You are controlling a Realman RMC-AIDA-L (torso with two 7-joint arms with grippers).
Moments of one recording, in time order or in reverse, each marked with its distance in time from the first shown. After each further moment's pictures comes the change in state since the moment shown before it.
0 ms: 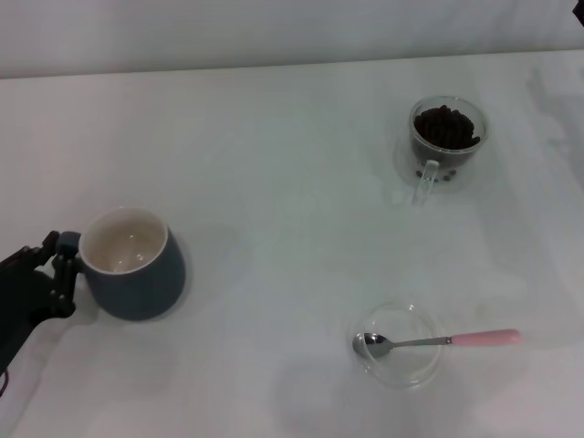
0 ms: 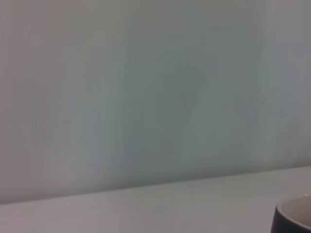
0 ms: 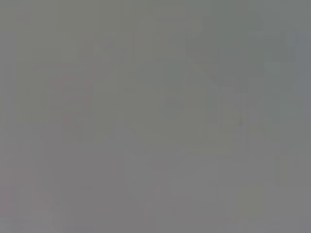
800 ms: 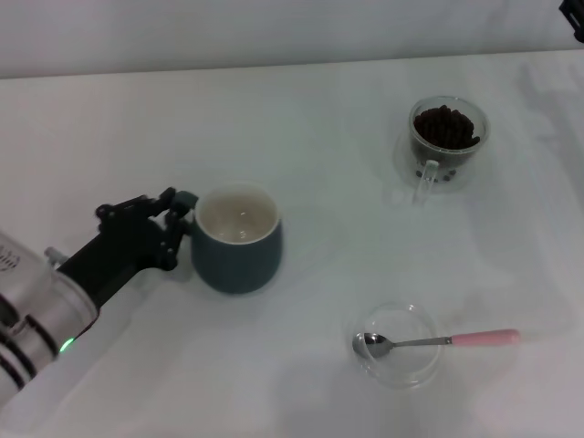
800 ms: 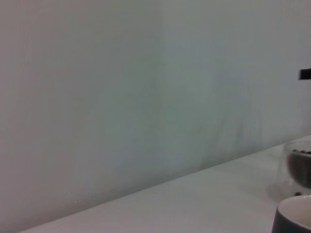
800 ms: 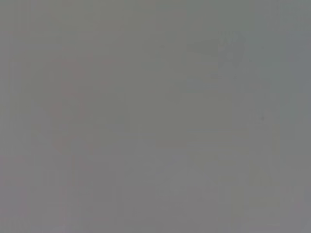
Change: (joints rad) left arm -0.189 -0.003 0.006 -0.127 0.154 0.211 0.001; right arm 0.025 0.003 -0.010 0.005 -0.002 -0.027 0.000
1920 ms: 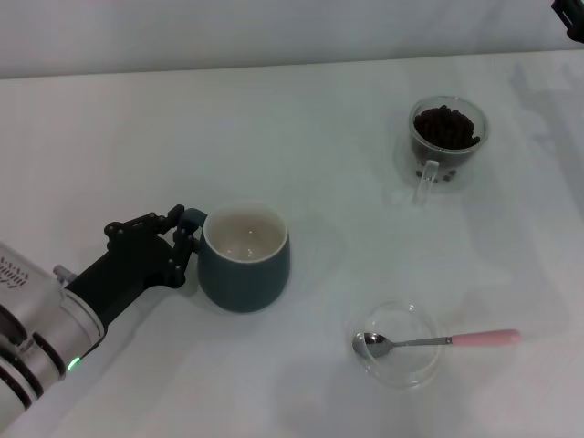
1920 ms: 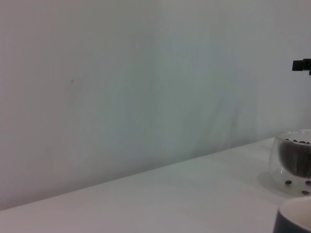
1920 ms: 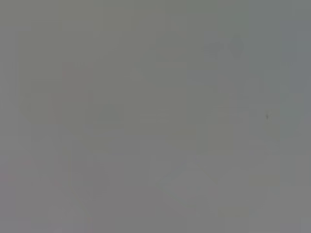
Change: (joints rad) left arm 0.047 -0.001 -0.010 -0.047 0.035 0.029 -0.001; right arm 0.007 0.000 -0.001 0.010 0.000 0.004 0.025
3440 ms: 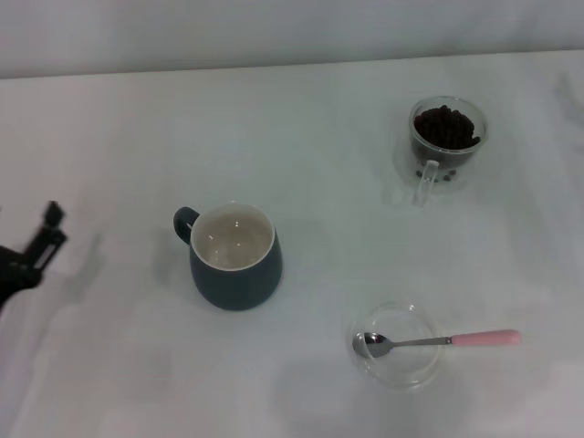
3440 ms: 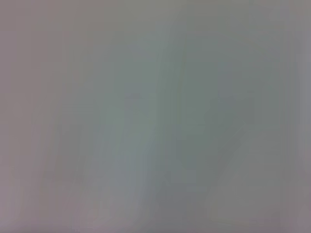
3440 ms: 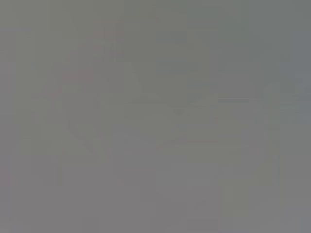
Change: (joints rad) left arm 0.232 0.000 -0.243 0.010 -0.082 -0.268 0.000; right arm -0.069 -0.013 0.036 -0.031 -0.010 -0.013 0.196
